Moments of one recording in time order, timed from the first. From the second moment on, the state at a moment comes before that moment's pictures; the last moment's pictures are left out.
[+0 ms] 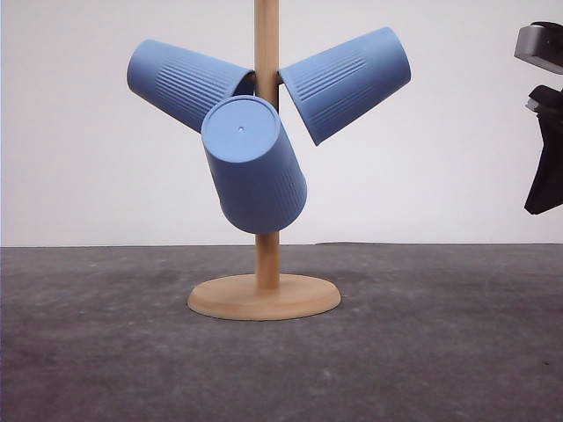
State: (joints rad) left_arx -0.05 0.00 0.03 -0.15 0.01 -0.07; right_arx 0.04 1.20 0.75 -0.40 -0.36 -0.16
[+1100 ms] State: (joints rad) left_arx -0.05 0.00 0.03 -0.15 0.01 -0.07; right_arx -0.05 0.33 0.08 -0.10 0.07 -0.06
